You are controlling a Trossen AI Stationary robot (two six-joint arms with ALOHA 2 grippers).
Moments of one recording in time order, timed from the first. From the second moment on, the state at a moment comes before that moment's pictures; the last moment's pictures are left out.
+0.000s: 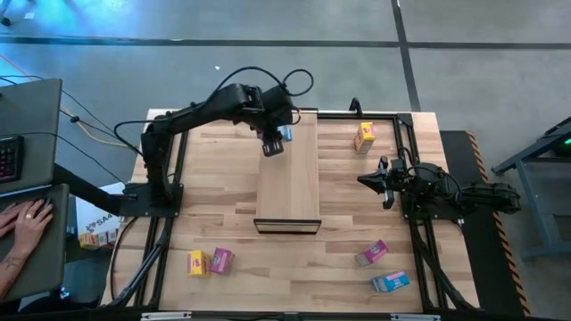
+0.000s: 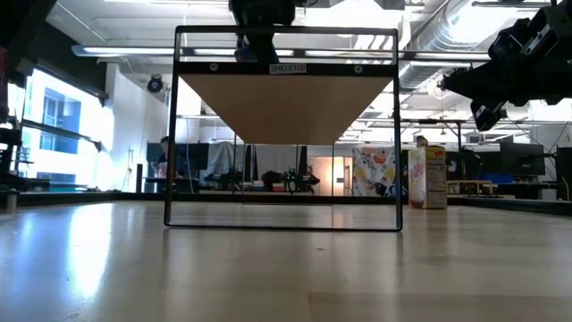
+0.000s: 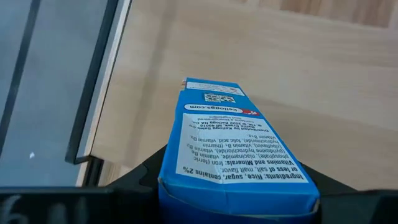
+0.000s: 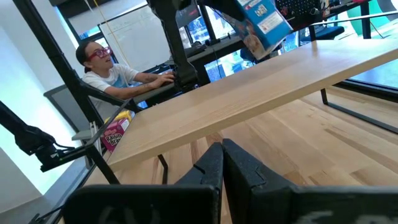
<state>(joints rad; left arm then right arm) 0.32 1.90 2.08 -1.32 -0.14 0.13 -0.09 0.01 0.01 0.01 0.00 0.36</state>
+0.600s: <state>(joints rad) 0.42 1.93 2.07 -1.32 -0.10 0.17 -0.09 0.01 0.01 0.01 0.00 0.36</state>
